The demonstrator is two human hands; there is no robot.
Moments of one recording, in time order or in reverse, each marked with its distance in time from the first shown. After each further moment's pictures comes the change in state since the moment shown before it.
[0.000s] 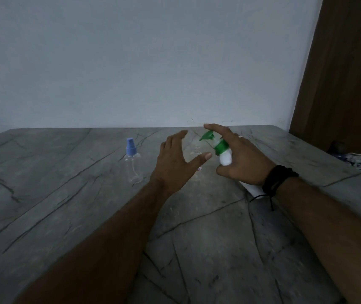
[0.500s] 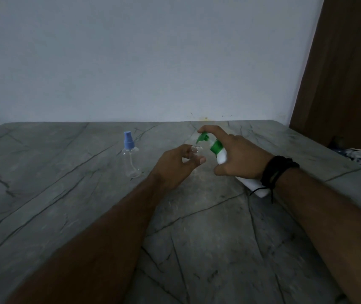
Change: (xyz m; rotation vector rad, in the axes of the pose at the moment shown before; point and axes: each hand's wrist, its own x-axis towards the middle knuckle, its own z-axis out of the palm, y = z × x) left_hand 0.001 -0.021 0.007 -0.007 -0.226 -0.055; right_hand 0.005 -0.004 0.000 -0.076 -0.185 0.053
